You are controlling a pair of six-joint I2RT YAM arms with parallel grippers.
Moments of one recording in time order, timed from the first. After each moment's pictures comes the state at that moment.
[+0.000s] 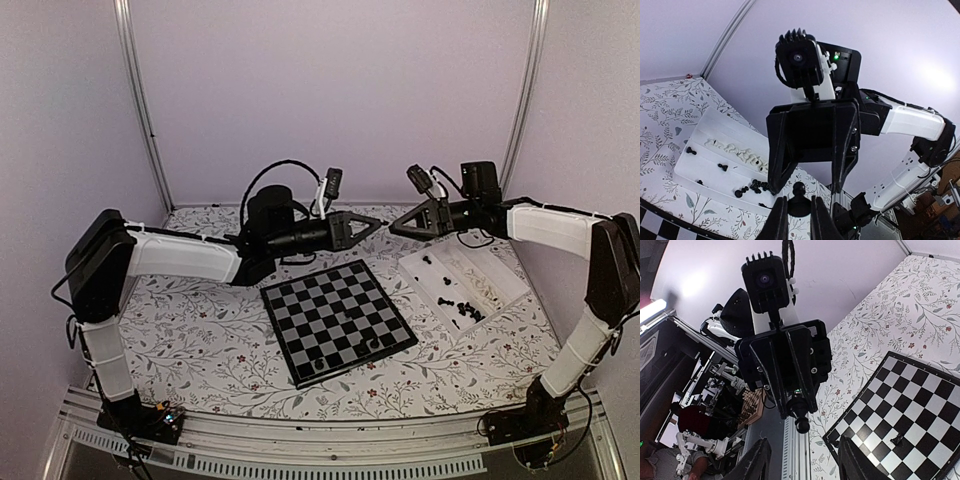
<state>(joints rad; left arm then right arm) -0.86 1.89 1.24 0.70 0.43 -0.69 0.34 1.66 1.19 -0.02 -1.33 0.35</state>
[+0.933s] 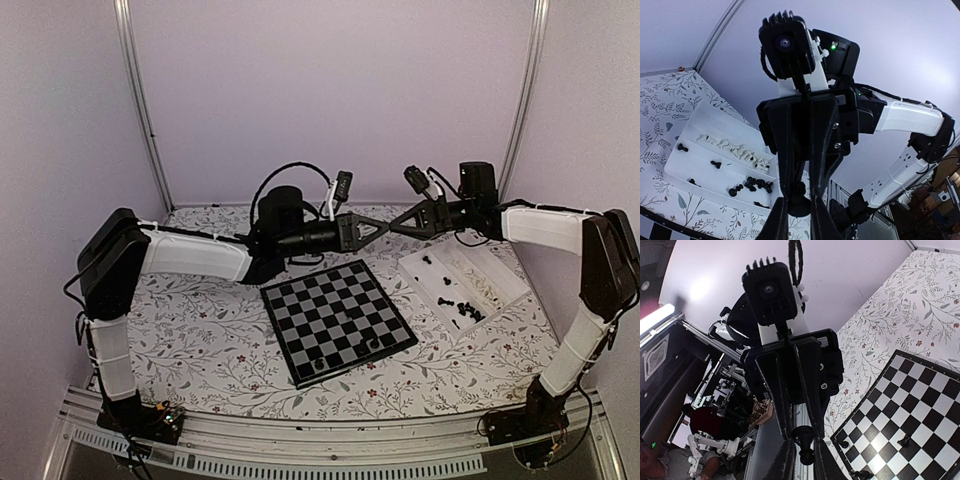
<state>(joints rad) -0.86 1.96 1.31 0.69 0.47 -0.71 0.34 1.71 1.19 0.12 -1.39 0.50</state>
